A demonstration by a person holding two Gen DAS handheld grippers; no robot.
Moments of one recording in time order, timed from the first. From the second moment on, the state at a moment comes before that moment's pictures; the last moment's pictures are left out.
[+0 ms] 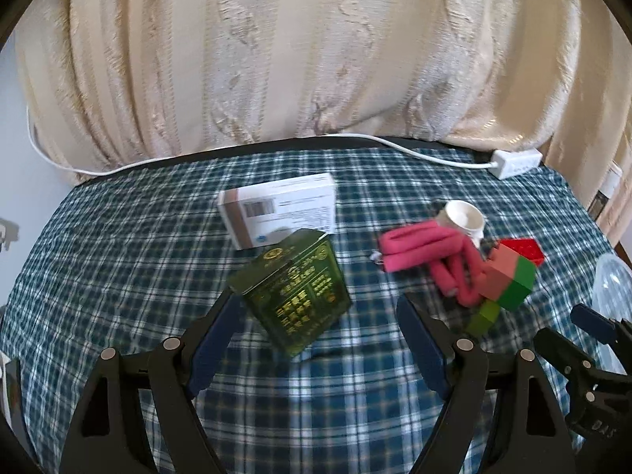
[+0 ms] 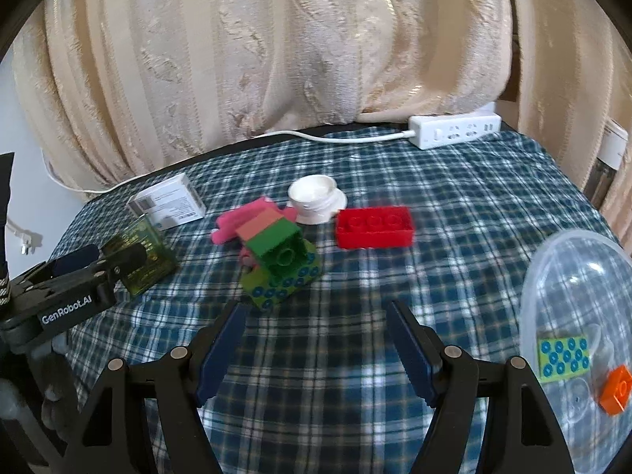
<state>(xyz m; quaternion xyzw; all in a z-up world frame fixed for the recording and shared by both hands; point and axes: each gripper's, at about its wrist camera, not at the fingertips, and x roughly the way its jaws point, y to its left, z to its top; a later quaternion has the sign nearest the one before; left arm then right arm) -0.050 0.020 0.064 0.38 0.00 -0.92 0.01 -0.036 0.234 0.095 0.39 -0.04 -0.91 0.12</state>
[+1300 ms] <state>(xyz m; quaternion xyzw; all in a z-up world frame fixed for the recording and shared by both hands) -0.087 -0.037 0.042 0.39 0.04 -0.92 0.02 -0.089 0.197 0.079 0.38 -0.02 -0.91 0.15</state>
